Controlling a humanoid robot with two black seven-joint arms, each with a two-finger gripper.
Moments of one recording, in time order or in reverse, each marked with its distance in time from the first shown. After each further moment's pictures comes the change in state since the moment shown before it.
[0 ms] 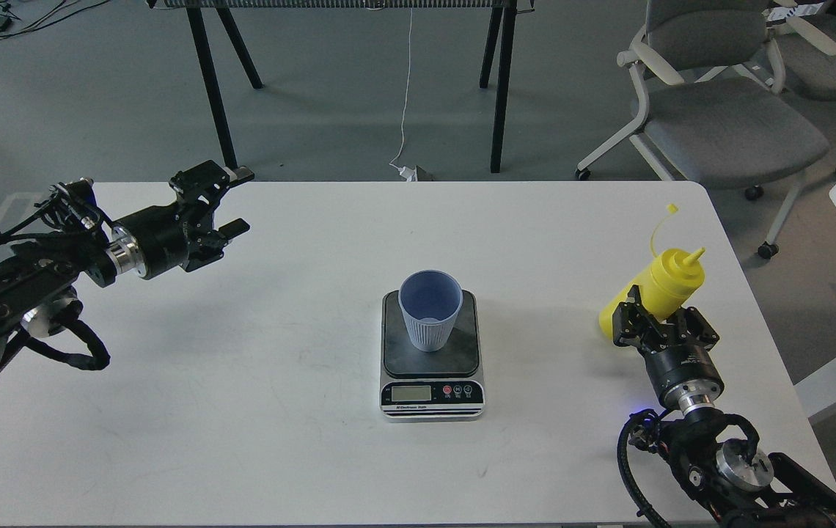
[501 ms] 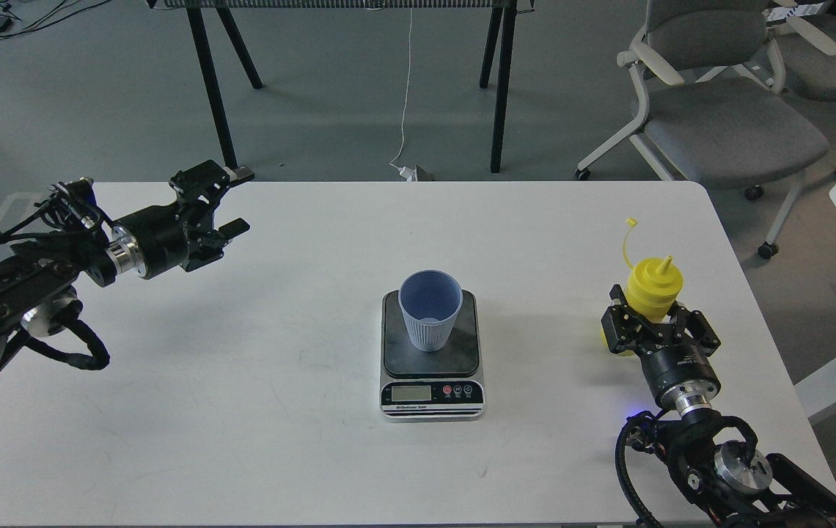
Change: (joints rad) left arm -0.002 0.000 0.002 0.000 0.000 0.000 0.000; right arm -0.034 -0.009 0.003 0.082 -0.020 0.000 -0.001
